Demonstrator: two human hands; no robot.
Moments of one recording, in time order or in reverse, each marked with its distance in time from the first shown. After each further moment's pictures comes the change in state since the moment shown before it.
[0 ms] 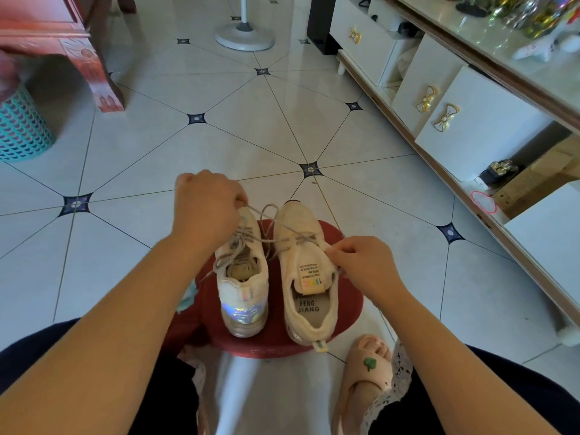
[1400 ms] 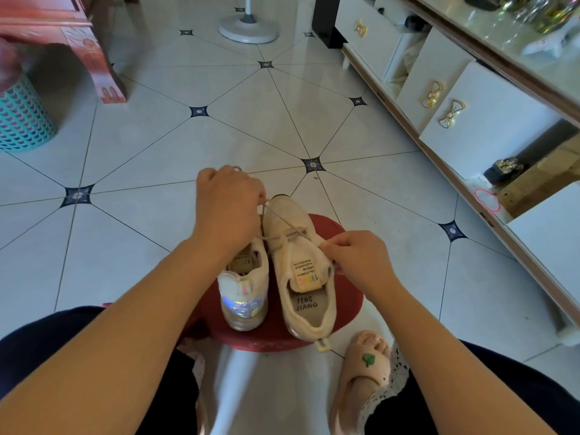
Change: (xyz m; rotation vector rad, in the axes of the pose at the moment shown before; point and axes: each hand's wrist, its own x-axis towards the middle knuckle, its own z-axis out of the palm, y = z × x) left_hand -0.009 0.021 0.002 -0.058 0.130 0.075; right_hand 0.000 -0.008 0.003 0.074 -0.048 0.061
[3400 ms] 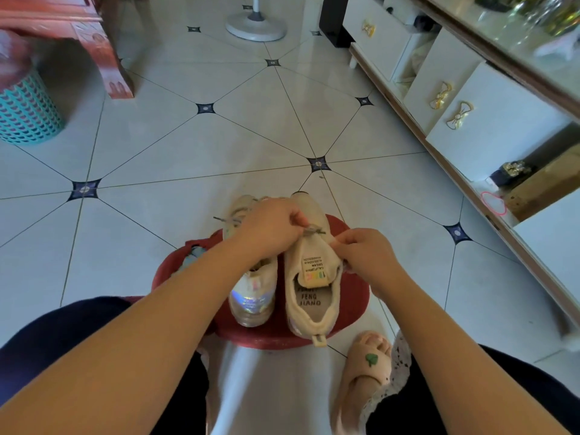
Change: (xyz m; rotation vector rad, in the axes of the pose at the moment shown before) left_hand -0.006 0.029 0.013 -0.556 -0.484 -0.141; right_hand 0.009 0.004 0.005 0.022 -0.043 0.041
